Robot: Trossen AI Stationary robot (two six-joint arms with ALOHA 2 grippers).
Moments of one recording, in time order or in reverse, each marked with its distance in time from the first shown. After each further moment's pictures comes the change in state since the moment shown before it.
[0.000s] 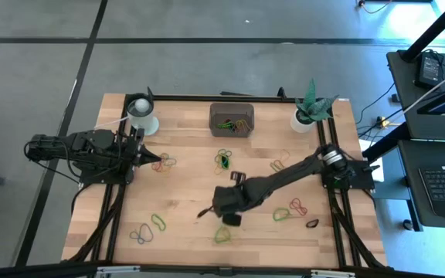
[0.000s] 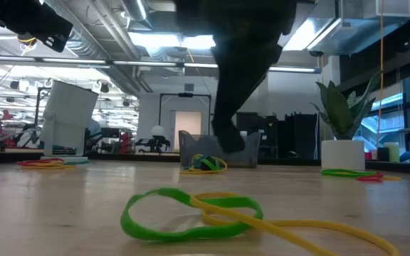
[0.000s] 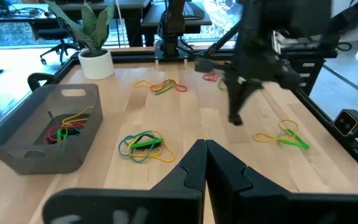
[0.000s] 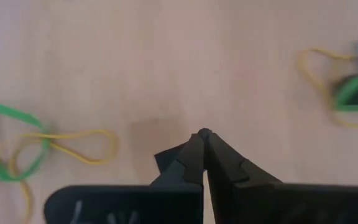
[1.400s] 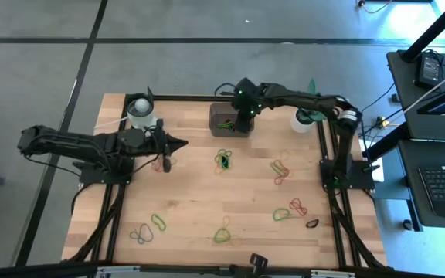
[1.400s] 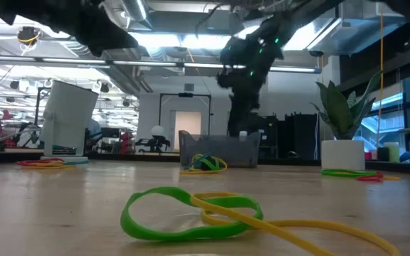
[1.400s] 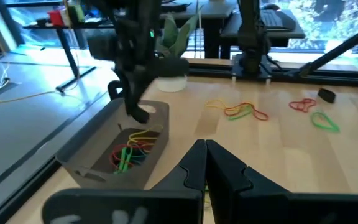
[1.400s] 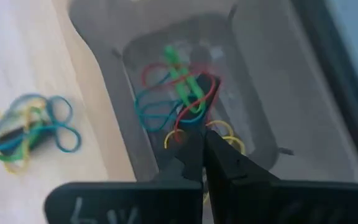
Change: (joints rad) left arm 0.082 0.519 0.015 0.541 -0.267 -0.009; right arm -0.875 -0.200 -0.194 0.179 -0.376 -0.601
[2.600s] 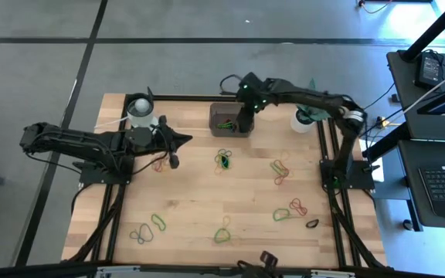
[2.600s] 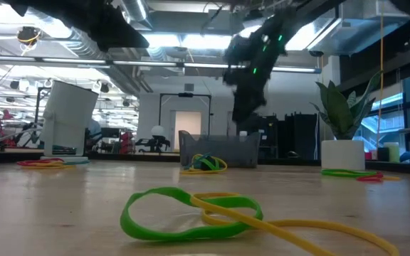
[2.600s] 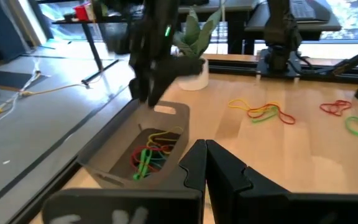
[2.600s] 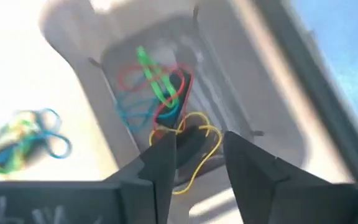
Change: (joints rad) left arm 0.000 0.122 0.093 -0.013 -0.103 0.002; right arm -0.034 -0.044 0.003 -0.032 0.033 0.080
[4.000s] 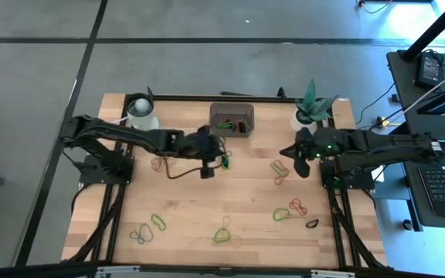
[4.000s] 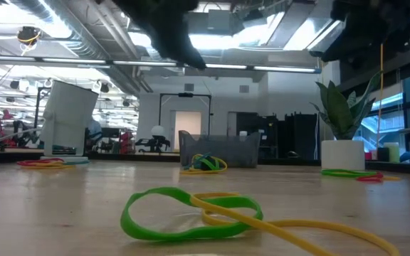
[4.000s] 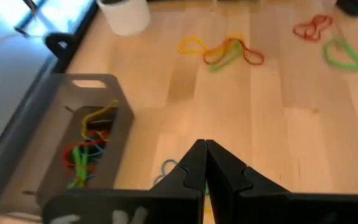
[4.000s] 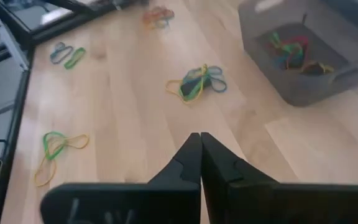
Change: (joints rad) left arm -0.009 0.638 0.523 -0.287 0.173 0.043; right arm 0.554 -1.166 -0.855 0.187 0.168 0.446
